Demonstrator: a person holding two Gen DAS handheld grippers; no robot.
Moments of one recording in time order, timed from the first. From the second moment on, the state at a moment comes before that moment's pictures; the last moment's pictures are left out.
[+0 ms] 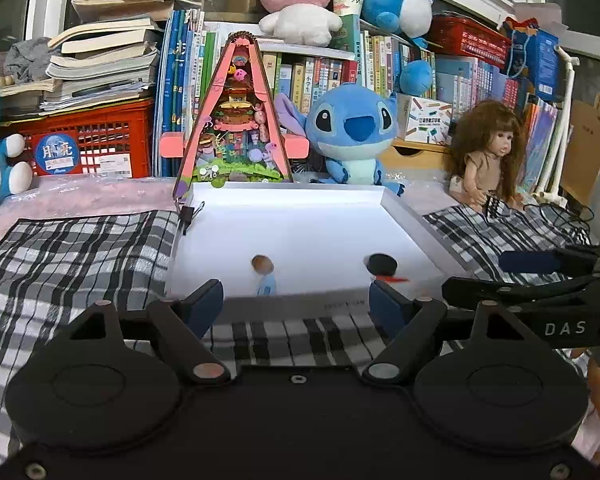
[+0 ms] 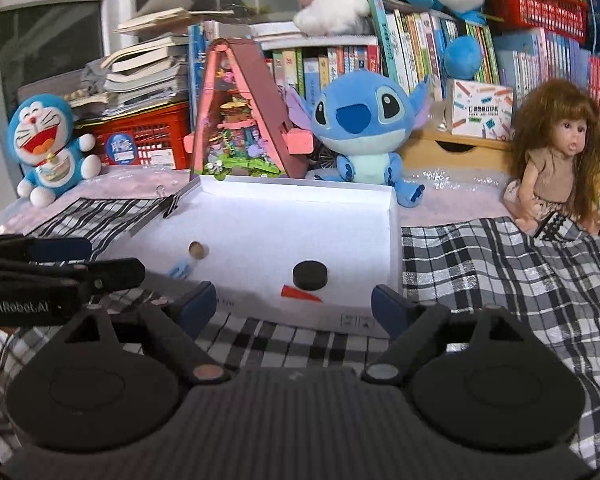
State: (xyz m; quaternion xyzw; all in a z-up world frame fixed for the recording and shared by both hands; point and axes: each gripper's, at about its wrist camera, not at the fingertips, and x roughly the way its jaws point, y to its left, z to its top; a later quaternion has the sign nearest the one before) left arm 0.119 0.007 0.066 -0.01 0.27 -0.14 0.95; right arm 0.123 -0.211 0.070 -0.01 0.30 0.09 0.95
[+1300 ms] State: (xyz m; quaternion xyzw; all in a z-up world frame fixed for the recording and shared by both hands) left arm -0.004 0.029 0.007 0.00 0.25 -0.09 0.96; right arm 0.020 -0.201 0.026 -0.06 0.27 0.13 0.95
